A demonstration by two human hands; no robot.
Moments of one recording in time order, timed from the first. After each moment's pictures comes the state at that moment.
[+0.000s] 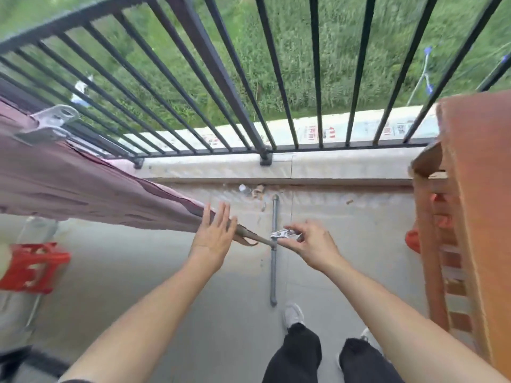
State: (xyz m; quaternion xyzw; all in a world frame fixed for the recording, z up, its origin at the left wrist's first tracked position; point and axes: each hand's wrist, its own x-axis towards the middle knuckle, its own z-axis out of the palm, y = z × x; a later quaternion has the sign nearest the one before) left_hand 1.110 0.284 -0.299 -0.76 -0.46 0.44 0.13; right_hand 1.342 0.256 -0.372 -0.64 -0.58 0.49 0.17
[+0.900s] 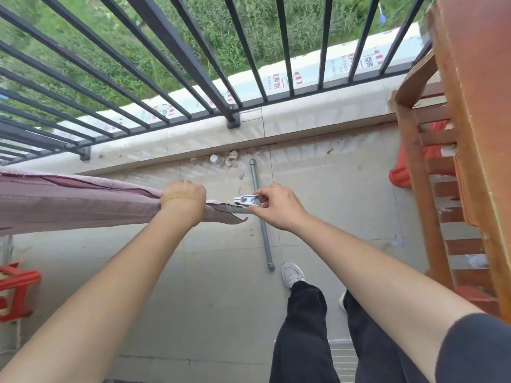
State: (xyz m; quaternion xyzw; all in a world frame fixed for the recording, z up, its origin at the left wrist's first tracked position) left_hand 1.103 0.368 -0.334 -0.70 -0.50 0.51 0.03; right_hand 1.275 0.292 -0.429 -0.65 -0.57 0.48 0.16
